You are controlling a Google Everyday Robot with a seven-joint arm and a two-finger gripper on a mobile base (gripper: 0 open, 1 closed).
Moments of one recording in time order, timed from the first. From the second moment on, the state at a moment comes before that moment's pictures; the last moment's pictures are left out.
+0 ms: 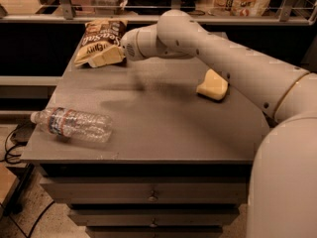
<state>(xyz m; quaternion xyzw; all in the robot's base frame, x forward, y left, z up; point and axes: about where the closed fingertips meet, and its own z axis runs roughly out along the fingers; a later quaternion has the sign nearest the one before) 0.739 0.156 0.894 -0.41 0.72 0.29 0.48</state>
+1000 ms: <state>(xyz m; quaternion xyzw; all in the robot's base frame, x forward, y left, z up) 0.797 0.193 0.866 -0.42 0.72 0.29 0.47</state>
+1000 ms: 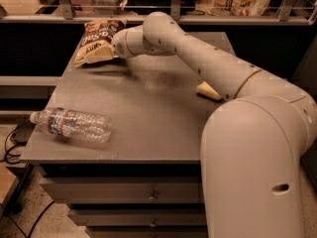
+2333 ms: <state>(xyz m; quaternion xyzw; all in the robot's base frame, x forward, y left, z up) 0.772 0.165 0.906 -0.40 0.70 0.32 0.50</state>
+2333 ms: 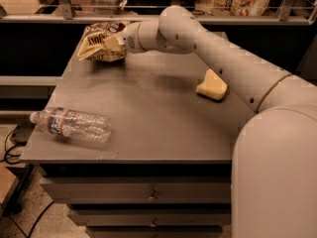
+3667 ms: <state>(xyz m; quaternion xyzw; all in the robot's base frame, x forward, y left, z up) 0.684 0.127 0.959 -0.47 0.69 0.34 0.44</state>
